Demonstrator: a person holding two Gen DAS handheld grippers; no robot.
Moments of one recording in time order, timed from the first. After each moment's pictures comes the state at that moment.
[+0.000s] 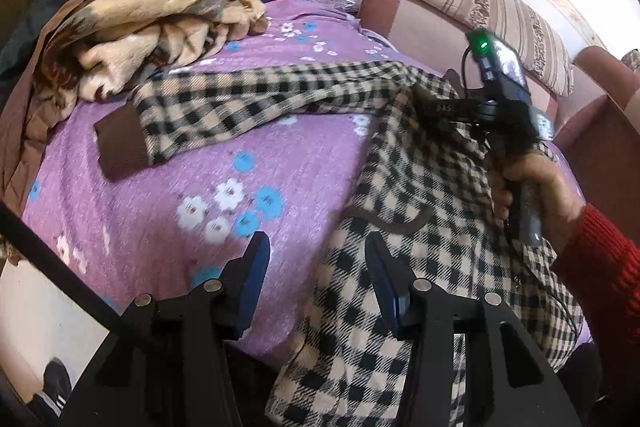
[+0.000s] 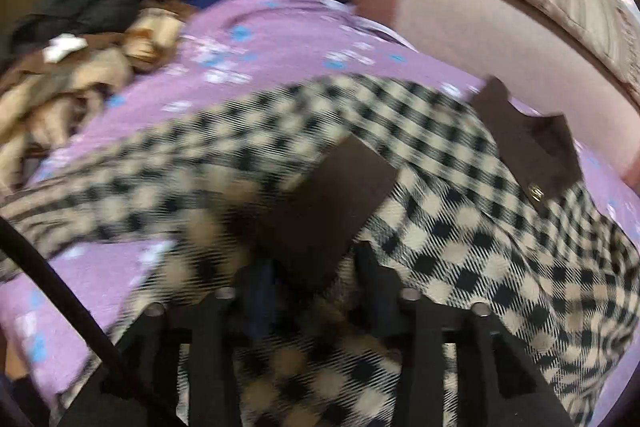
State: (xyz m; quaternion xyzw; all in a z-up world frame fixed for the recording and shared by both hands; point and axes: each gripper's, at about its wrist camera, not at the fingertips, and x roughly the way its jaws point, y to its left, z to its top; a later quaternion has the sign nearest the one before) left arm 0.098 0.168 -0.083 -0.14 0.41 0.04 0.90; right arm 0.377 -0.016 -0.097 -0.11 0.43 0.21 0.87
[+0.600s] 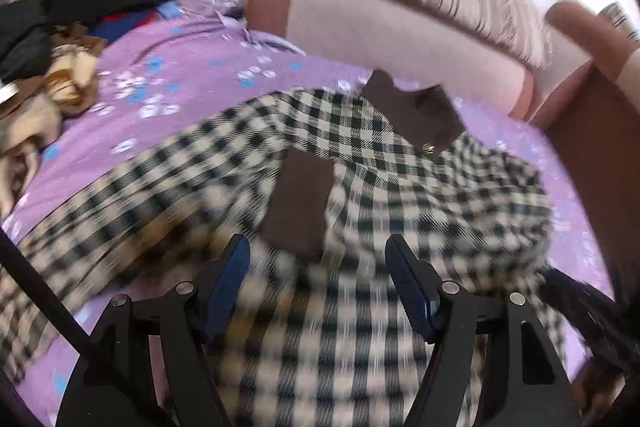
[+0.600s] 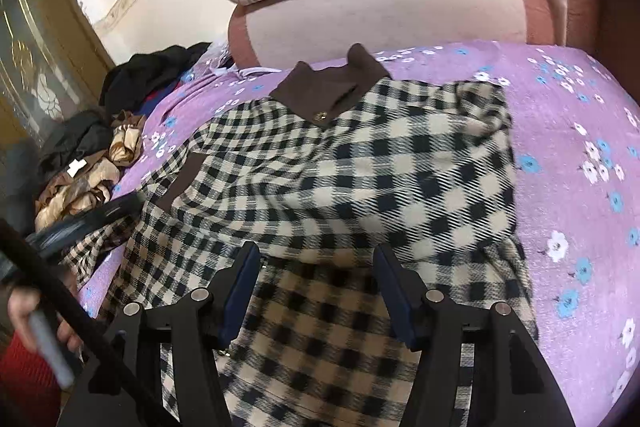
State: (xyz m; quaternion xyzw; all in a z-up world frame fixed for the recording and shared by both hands) left arm 0.347 0.045 -0.081 -0.08 0.44 -0.05 0.89; right arm 0.298 -0.259 -0.073 0.10 0.41 0.15 0.90
